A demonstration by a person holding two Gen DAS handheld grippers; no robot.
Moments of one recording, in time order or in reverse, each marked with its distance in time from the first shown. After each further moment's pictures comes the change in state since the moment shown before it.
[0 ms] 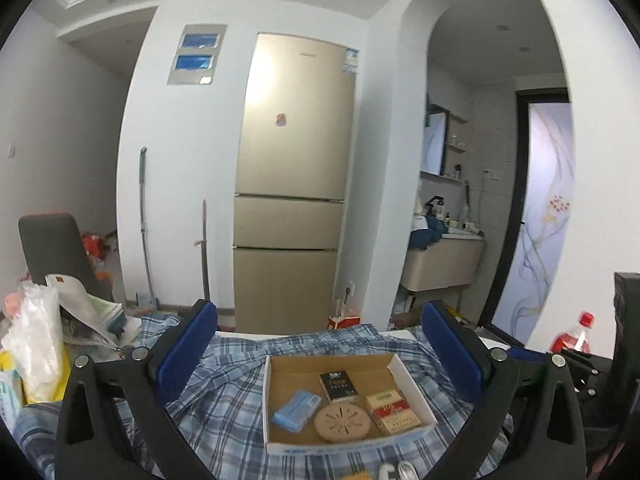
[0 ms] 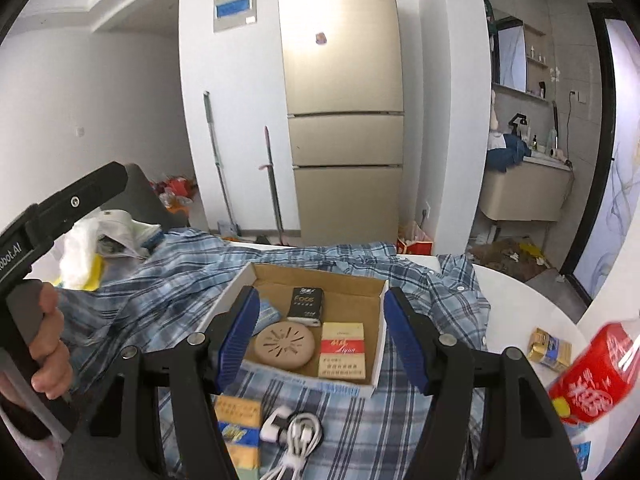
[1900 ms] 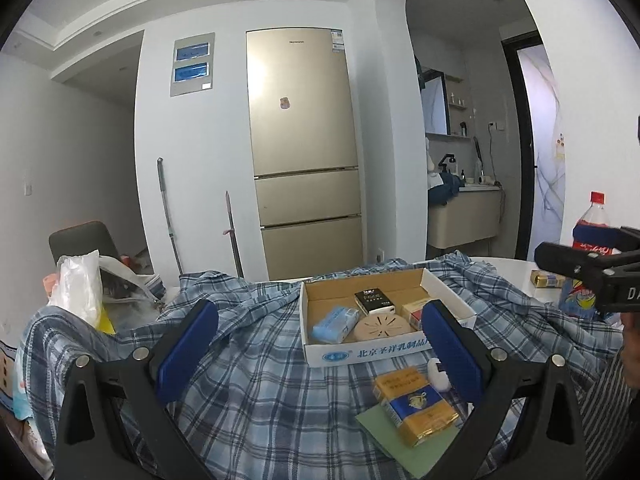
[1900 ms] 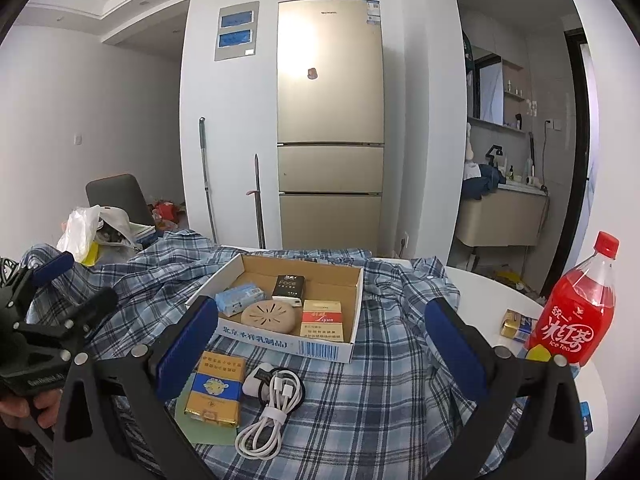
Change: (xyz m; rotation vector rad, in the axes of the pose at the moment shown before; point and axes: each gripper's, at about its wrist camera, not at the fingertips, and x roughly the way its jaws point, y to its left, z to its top) left arm -0.043 -0.006 -0.118 0.153 0.039 0.111; right arm -0.043 0.000 -0.072 -0.038 -0.138 -0.093
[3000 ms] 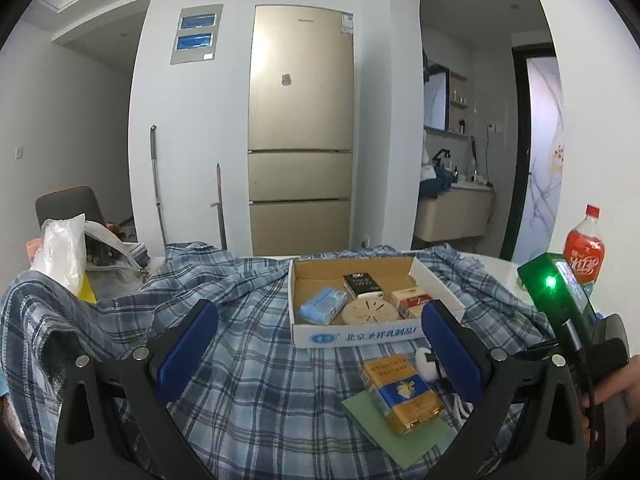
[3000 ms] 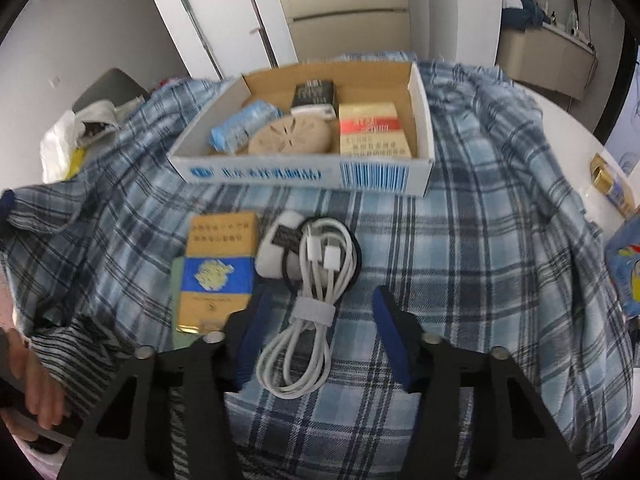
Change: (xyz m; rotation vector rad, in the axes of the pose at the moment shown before) left arm 0.012 0.011 -0.009 -0.087 0.075 -0.049; right arm 0.116 0.016 -0.074 0.122 0.684 0.137
